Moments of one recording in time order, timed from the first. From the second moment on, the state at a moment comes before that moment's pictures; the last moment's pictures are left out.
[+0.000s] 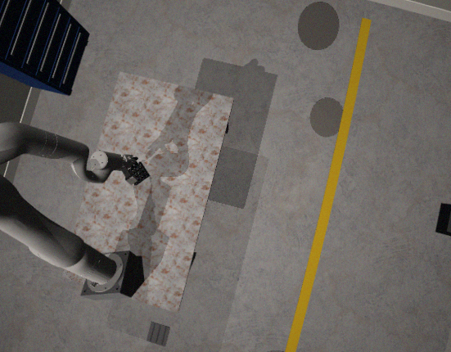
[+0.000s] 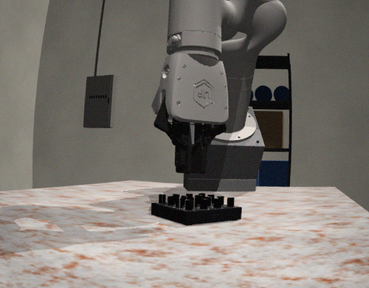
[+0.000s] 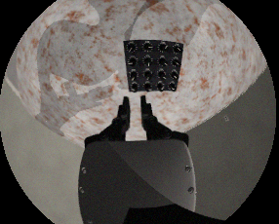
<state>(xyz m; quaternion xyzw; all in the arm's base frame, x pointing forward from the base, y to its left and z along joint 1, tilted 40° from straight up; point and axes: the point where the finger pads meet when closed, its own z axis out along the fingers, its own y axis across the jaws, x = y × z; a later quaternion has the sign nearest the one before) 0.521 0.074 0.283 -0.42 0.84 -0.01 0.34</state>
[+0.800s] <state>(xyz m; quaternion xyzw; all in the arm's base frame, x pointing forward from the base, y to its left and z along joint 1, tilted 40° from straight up) 0.536 0.080 0.265 -0.42 0.84 -0.01 0.34</state>
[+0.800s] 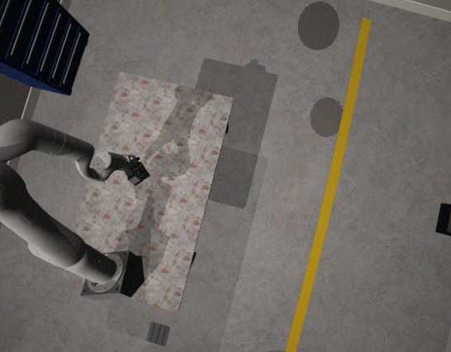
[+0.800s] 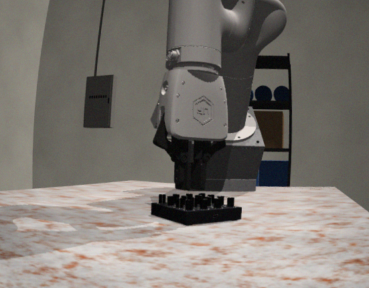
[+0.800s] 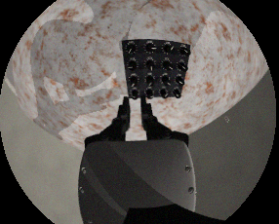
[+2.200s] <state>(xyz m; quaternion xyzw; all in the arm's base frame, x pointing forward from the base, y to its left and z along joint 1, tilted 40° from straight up) 0.543 0.084 0.256 -0.42 0.84 -0.01 0.34</state>
